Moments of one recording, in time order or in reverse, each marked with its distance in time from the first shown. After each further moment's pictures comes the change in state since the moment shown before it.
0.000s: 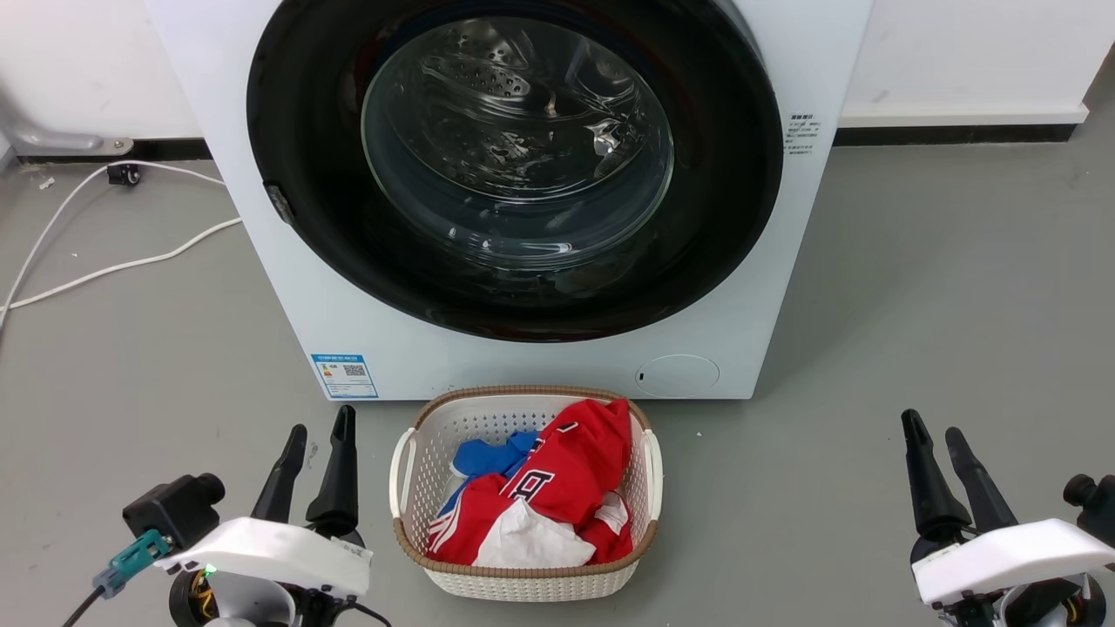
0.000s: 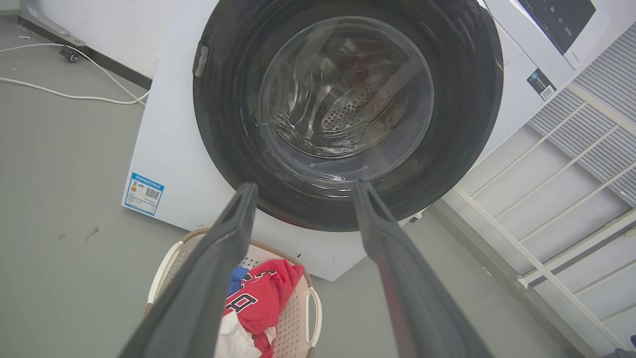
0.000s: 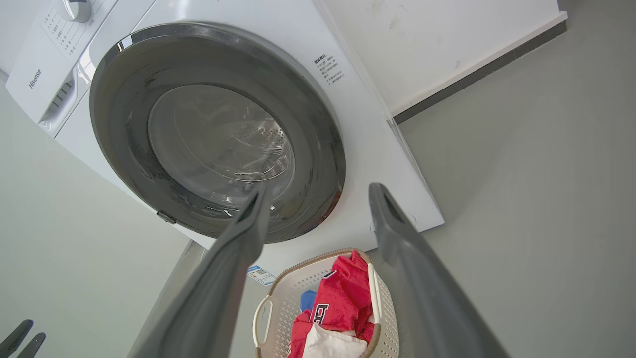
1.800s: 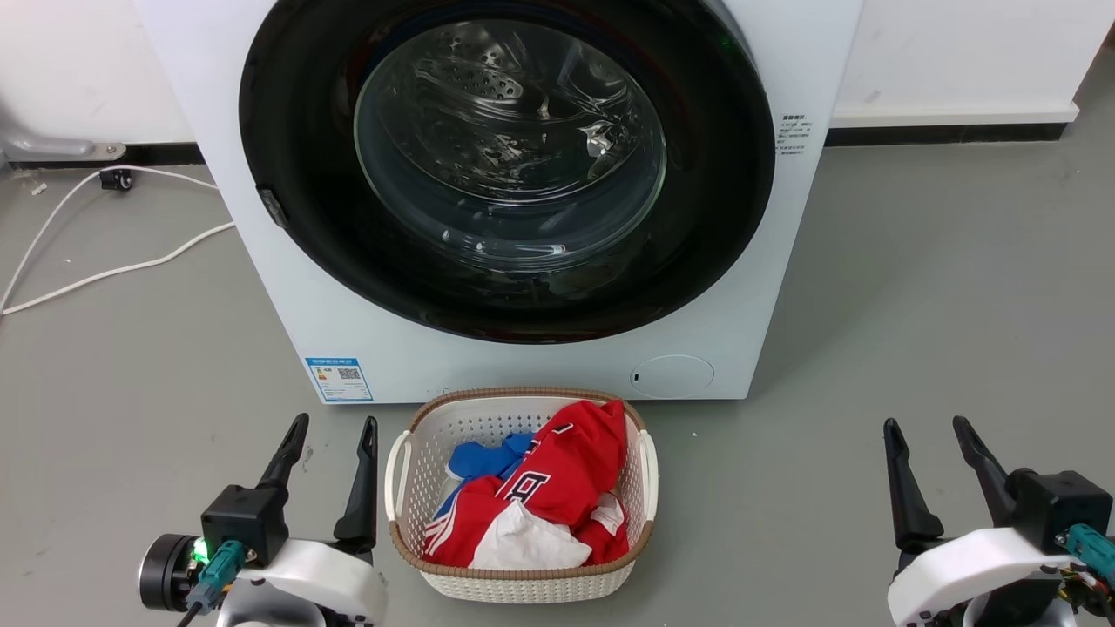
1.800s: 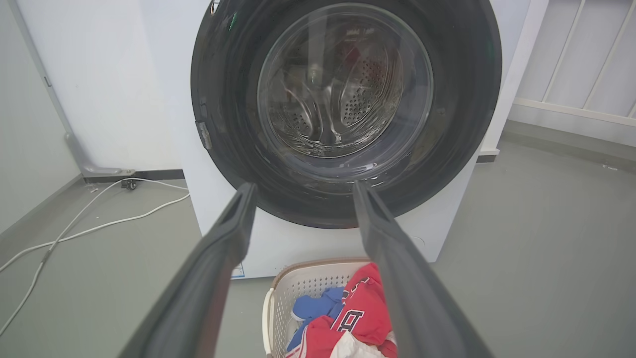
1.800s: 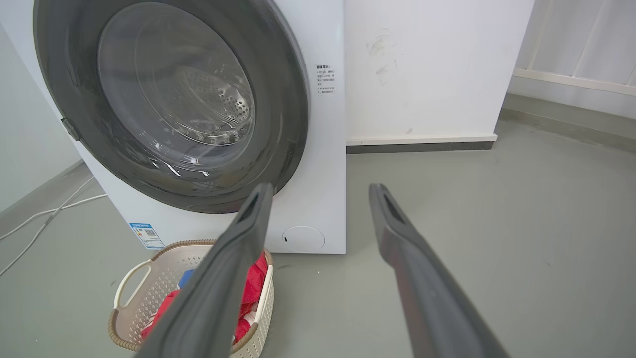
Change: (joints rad) left arm 0.005 0.061 -0.080 0.016 0.500 0.056 -0.132; right arm 0.019 0.016 0.002 -0.050 -0.565 0.000 -0.044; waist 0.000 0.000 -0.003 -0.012
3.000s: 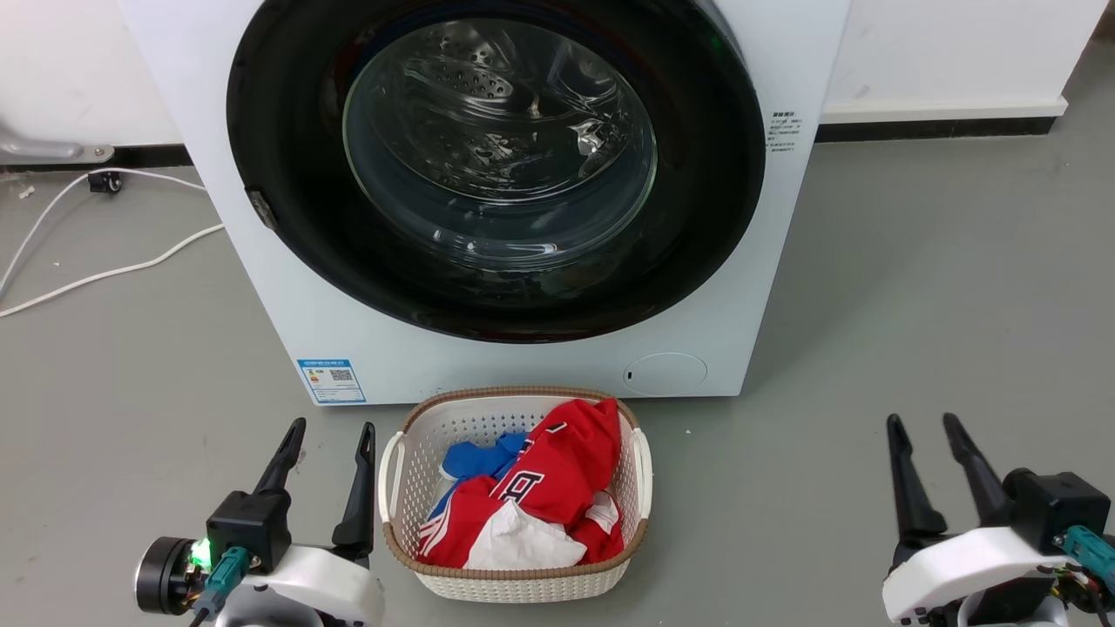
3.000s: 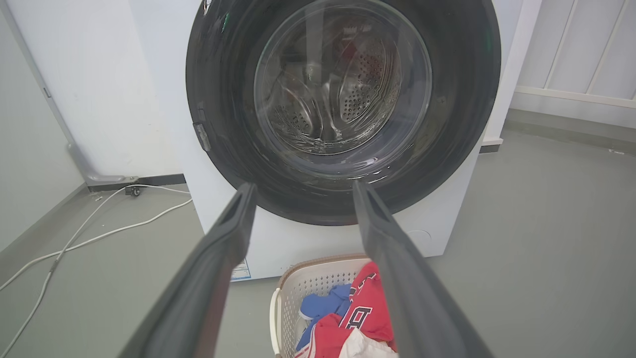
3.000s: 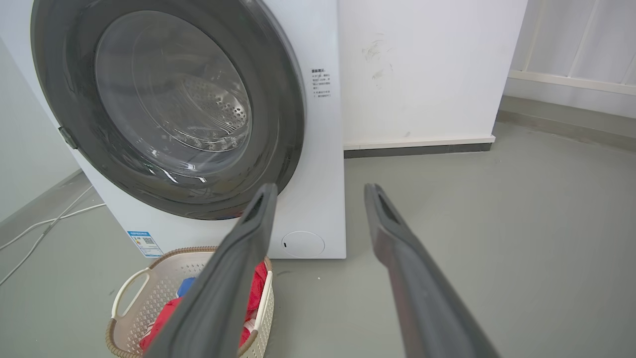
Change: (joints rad) left arm 0.000 0.008 -0.004 0.026 0.040 0.007 -0.027; right arm -0.016 0.001 0.003 0.047 0.003 0.002 -0.054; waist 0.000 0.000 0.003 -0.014
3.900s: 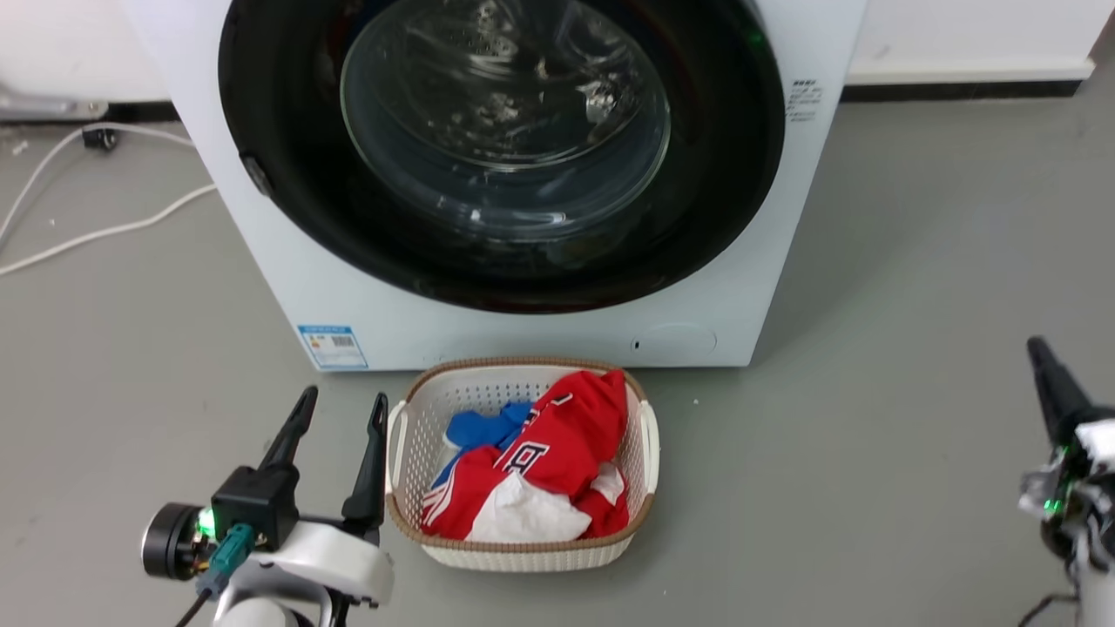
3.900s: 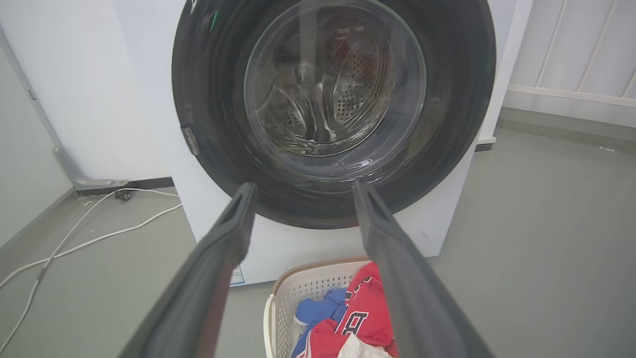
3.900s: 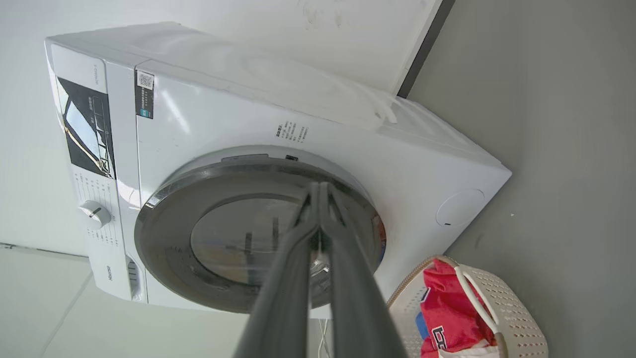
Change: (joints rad) left arm -0.030 0.013 -0.030 -0.026 -0.010 0.002 -0.002; right arm -0.314 -0.014 -0.357 0.301 1.027 0.000 0.386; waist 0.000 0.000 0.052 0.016
